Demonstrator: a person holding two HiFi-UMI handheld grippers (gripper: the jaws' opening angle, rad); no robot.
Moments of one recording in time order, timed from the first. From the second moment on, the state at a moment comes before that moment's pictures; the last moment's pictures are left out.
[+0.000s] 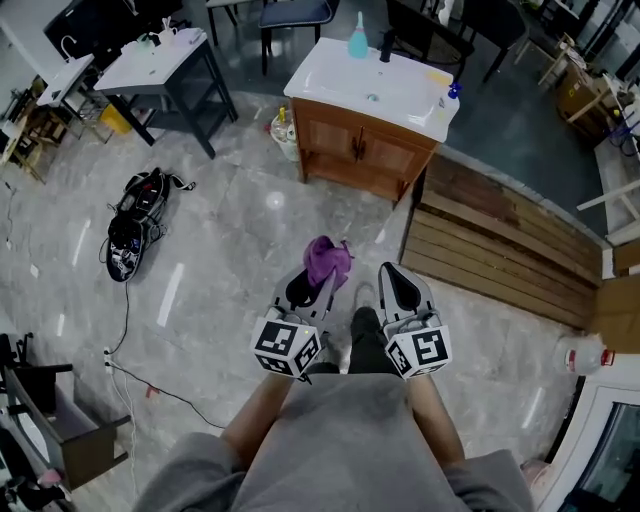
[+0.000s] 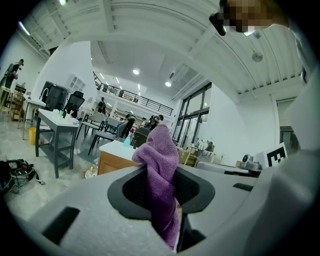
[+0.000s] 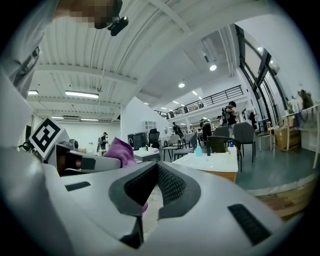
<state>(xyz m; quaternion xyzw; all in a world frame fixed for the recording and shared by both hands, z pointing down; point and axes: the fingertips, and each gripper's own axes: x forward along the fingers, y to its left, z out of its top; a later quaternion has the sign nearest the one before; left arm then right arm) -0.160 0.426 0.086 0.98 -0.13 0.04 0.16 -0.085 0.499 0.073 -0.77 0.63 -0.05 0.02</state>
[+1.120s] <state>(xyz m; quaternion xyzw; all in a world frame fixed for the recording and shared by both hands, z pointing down) -0.005 0.230 0.126 0.95 -0.28 0.05 0.14 0.093 0.284 0.125 -0.66 0.74 -0.10 0.00</state>
